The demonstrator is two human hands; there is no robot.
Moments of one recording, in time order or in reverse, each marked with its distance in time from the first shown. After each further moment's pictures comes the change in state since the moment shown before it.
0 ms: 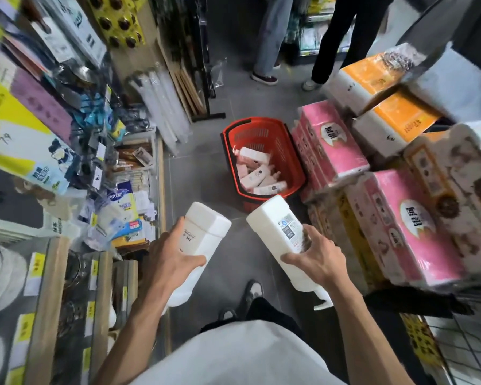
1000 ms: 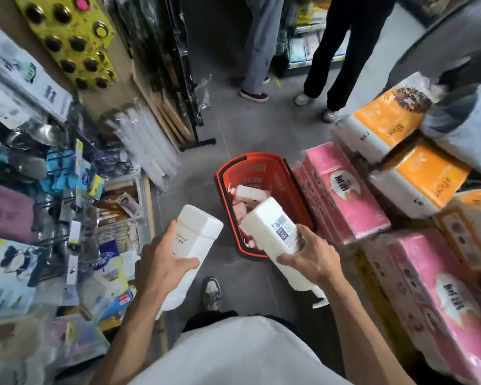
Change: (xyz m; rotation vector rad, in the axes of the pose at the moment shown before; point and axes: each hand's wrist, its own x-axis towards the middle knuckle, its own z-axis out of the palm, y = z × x) left_hand 0.284 0.103 -0.076 0.059 -0.031 -0.027; right_hand 0.265 -0.118 -0.057 0.025 -0.005 0.068
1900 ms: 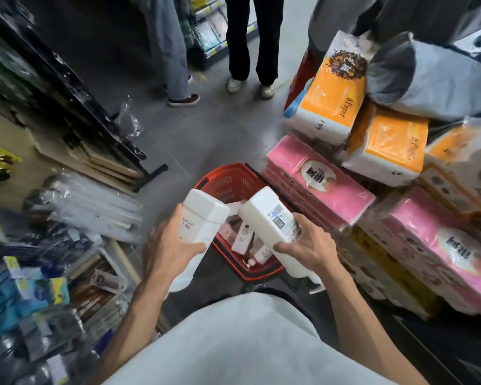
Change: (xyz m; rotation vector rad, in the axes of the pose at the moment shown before) left_hand 0.209 0.160 -0.025 0.257 -0.160 0.420; right_hand 0.119 -0.028 -0.027 0.263 0.141 0.268
